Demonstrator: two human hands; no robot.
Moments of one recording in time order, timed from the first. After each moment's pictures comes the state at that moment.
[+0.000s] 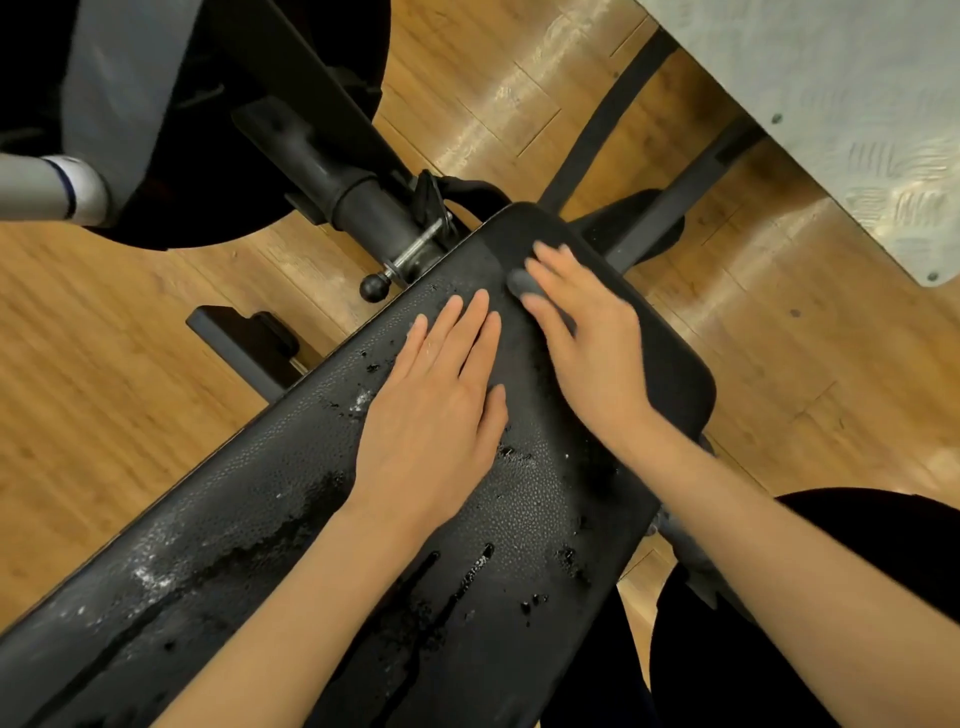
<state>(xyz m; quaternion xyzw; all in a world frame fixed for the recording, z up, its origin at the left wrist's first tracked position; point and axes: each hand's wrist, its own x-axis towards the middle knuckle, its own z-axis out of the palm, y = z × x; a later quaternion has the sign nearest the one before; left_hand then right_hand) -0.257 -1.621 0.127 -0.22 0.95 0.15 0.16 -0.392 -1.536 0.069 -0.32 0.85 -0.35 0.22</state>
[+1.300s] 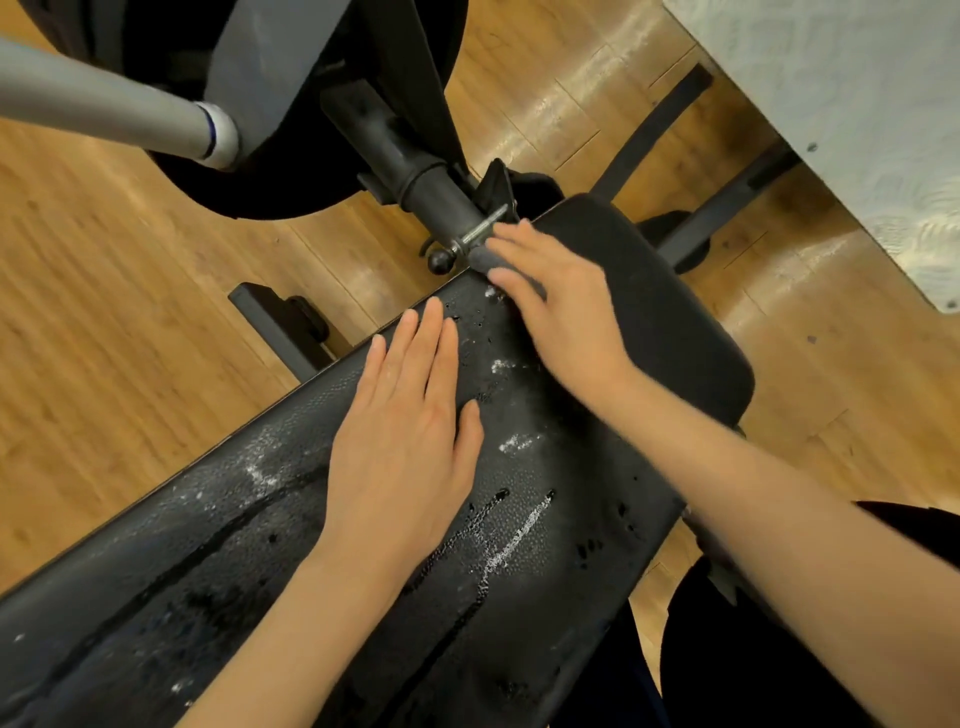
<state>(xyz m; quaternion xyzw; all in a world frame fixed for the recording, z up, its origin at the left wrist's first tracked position) -0.180 -1.622 0.168 -0.31 0.94 0.10 0.14 -0.349 -1.588 0.092 -0.42 0.80 -0.37 0.24</state>
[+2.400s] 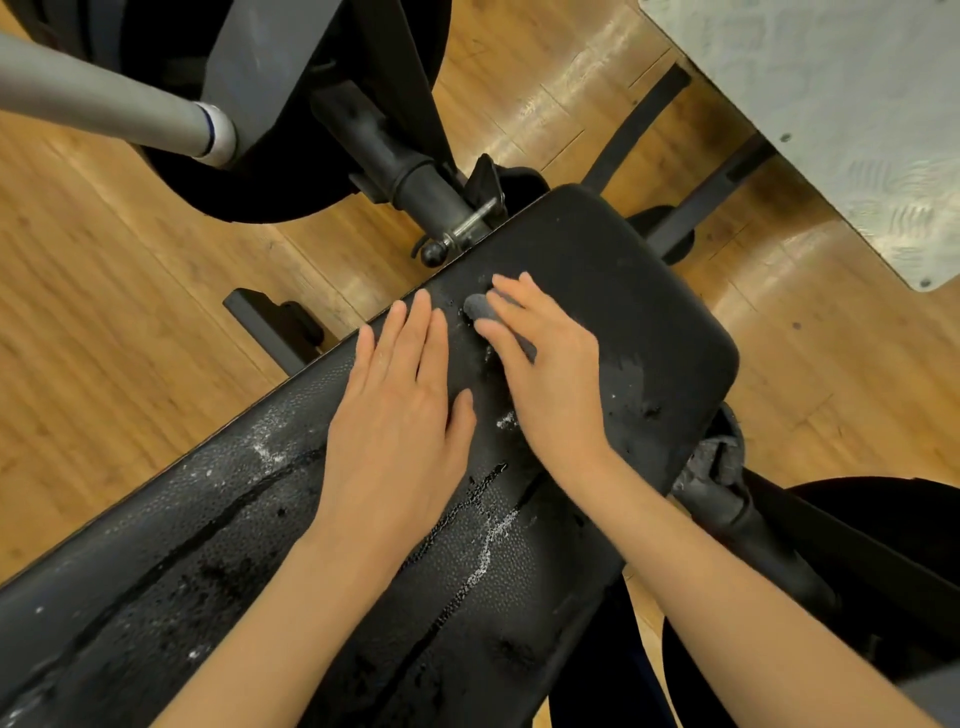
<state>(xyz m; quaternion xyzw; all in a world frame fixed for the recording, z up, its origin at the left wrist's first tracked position) -0.173 -1.623 0.175 -0.30 0.94 0.12 0.14 -0.288 -1.554 0.122 -0.28 0.82 -0.43 0.23</state>
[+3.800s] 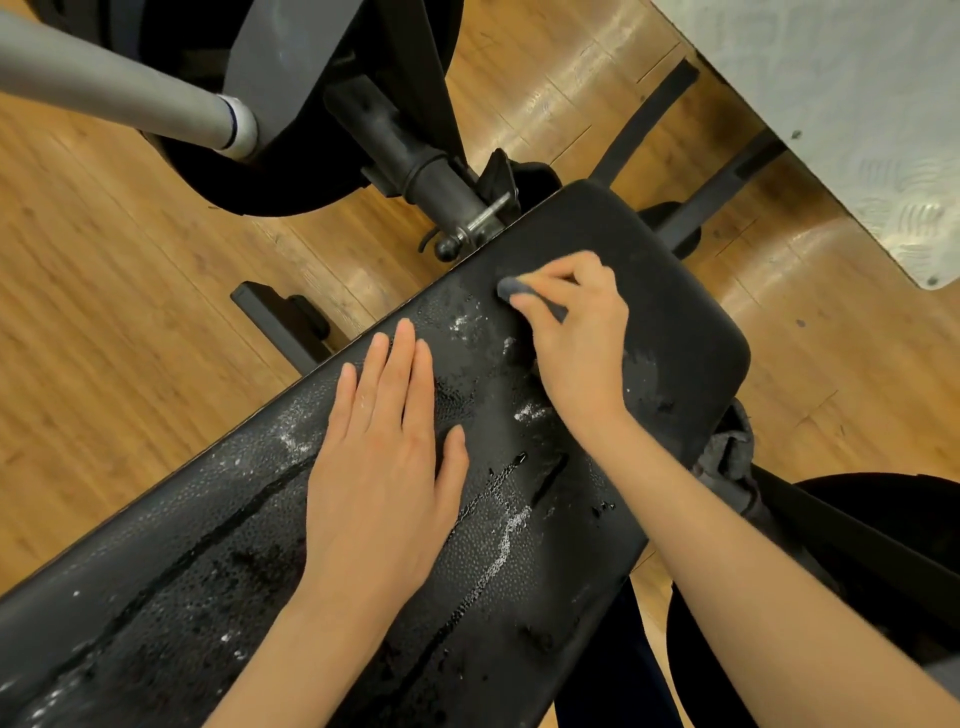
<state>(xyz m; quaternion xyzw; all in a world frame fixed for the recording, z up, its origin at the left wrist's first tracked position) -0.137 -1.612 0.191 -0.32 0.93 0.08 0.17 -0.304 -1.567 0.121 -0.26 0.86 -0.40 0.17</state>
